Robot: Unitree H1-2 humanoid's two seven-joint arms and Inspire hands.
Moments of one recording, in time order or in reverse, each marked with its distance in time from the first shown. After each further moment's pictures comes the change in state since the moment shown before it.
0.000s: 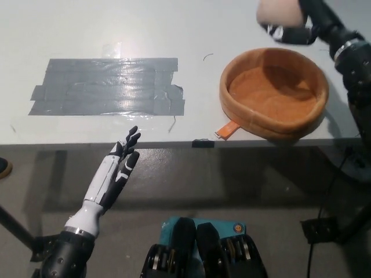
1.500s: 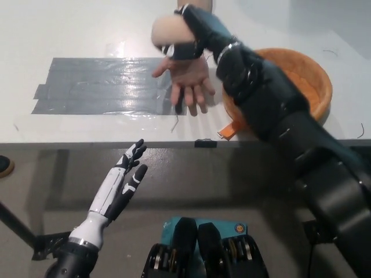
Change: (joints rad) left_arm 0.040 -0.001 -0.031 -0.004 0.008 0.000 -0.008; right_arm -0.267 0.334 0.248 0.609 -0.102 -0.060 -0.208
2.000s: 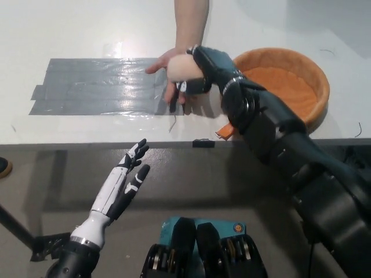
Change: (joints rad) left_arm -0.005 0.000 -0.005 0.001 0.007 0.000 0.000; right_arm 0.060 0.005 0.065 0.129 -0.045 -0.013 -0.053
